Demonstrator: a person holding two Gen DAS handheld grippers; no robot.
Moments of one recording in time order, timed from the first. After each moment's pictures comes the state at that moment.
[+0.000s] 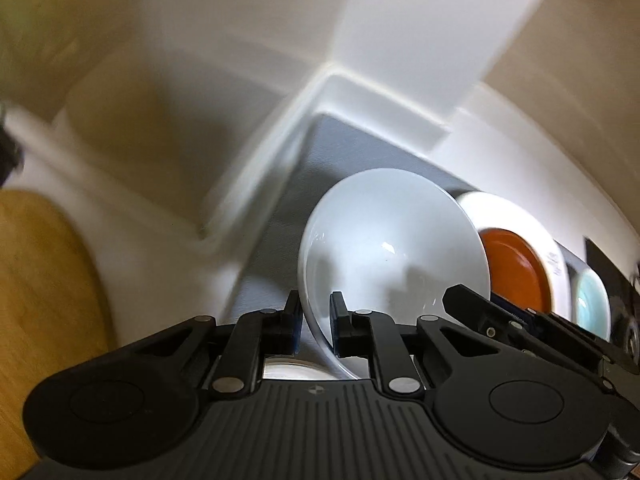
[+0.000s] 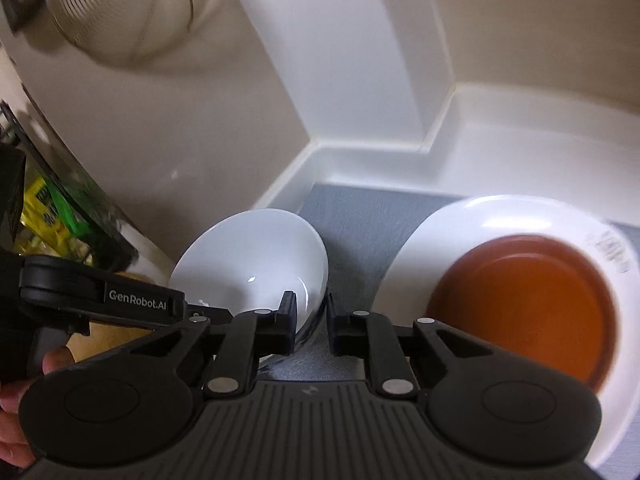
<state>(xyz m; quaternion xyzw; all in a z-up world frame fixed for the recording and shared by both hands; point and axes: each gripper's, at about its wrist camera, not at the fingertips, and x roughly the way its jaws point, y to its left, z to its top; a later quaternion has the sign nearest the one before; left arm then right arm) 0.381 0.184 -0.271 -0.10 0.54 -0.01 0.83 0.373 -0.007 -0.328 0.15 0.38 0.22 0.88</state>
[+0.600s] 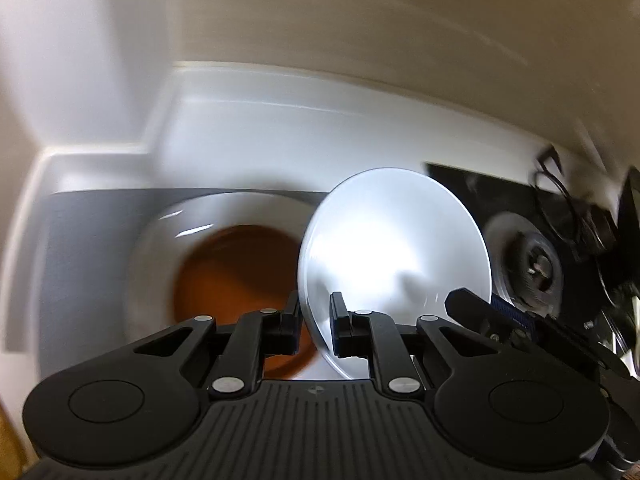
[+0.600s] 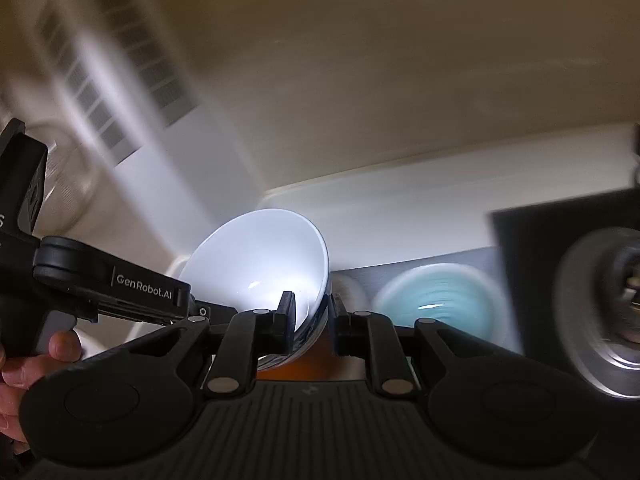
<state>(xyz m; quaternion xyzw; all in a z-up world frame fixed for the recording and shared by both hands) 0.410 -0.052 -0.233 0.01 0.55 -0.19 0.81 0.300 -0.216 -0.296 0.23 0.31 0.05 0.92</state>
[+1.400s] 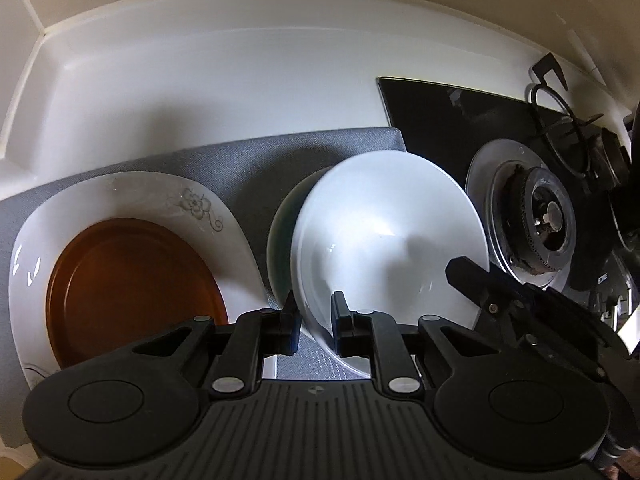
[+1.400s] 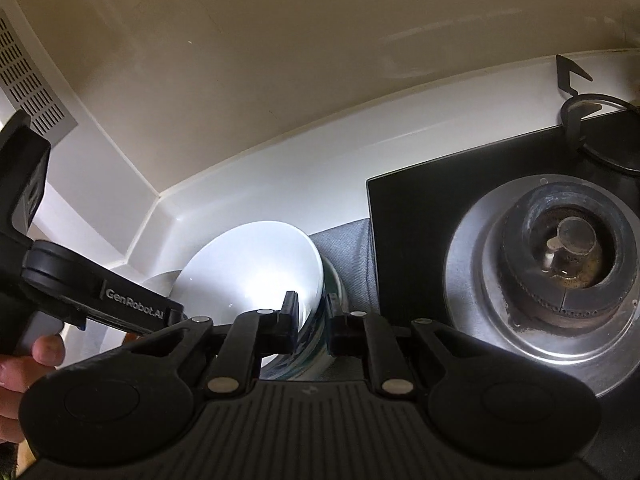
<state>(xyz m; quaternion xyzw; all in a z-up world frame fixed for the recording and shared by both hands) 0.435 -0.140 -0.297 0.07 0.63 -0.22 0.74 0.313 -0.285 -0.367 0.26 0.34 -0.01 0.90</state>
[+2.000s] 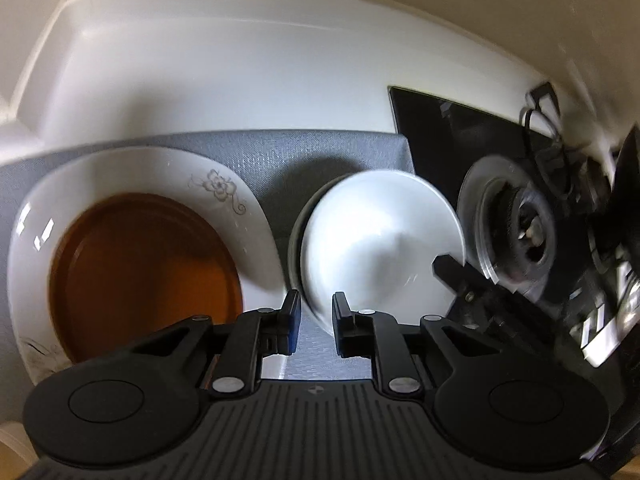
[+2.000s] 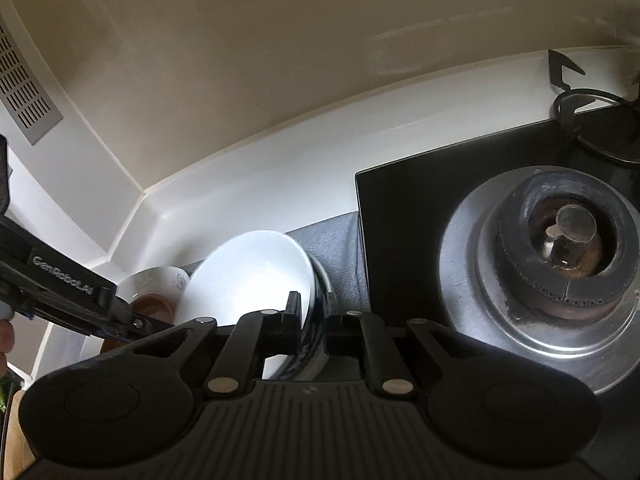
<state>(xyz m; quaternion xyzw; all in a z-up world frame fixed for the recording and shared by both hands) 0.438 -0.116 -0.287 0.03 0.64 -0.23 0.73 0.320 -0.283 -0.381 0.26 0.35 -0.02 0.90</state>
